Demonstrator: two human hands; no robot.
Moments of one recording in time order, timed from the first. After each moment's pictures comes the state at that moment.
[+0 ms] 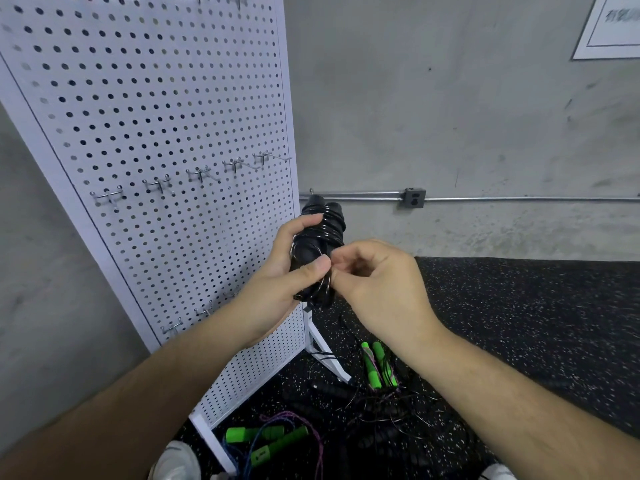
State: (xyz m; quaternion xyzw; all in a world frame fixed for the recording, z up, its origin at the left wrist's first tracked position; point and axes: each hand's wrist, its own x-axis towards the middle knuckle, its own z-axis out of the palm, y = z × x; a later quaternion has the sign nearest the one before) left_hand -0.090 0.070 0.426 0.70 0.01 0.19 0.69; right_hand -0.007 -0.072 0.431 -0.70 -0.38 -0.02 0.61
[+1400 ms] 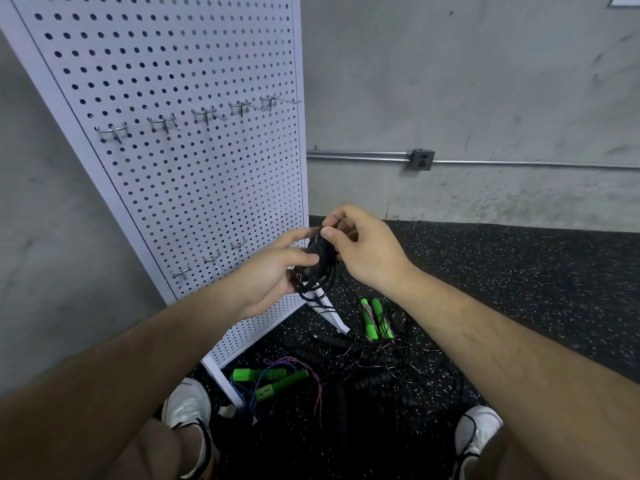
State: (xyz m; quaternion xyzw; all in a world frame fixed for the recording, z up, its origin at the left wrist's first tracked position) left_hand -0.105 0.086 0.374 0.63 0.18 0.06 0.75; right_hand 0.018 -0.044 0.384 -0.77 -0.41 0.04 0.49
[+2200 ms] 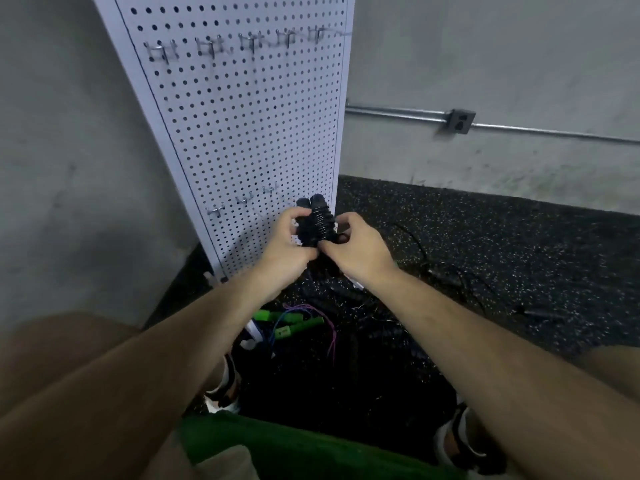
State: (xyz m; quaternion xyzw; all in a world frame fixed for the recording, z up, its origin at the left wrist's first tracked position) left_hand -0.149 0.090 0.303 0.72 0.29 0.20 0.60; right_hand -0.039 -0.015 0.314 -0.85 -0.33 0.14 0.39
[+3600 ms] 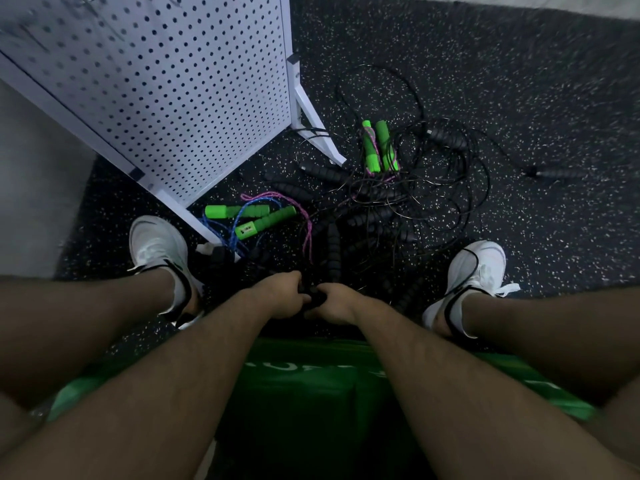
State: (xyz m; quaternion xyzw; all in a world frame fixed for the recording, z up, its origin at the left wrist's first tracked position) left_hand -0.164 0.026 0.024 0.84 0.26 -0.38 0.30; right_hand -0.086 -0.111 0.012 -0.76 -0.21 0.58 0.19
